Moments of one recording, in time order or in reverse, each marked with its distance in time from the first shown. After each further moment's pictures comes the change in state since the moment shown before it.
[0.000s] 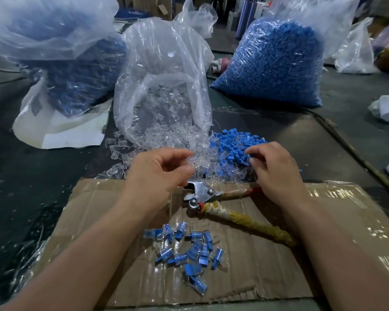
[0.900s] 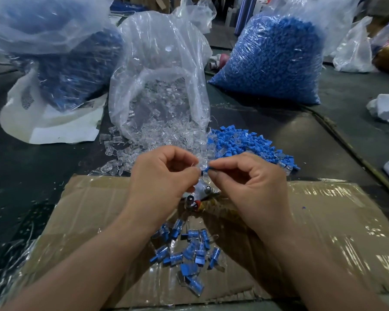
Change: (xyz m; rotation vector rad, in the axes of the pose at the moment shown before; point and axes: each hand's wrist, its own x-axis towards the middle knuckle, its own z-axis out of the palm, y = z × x) left_hand -0.013 0.011 0.016 0.036 0.064 0.002; right_hand -0.041 -0.065 -0.002 0.549 0.126 -0.170
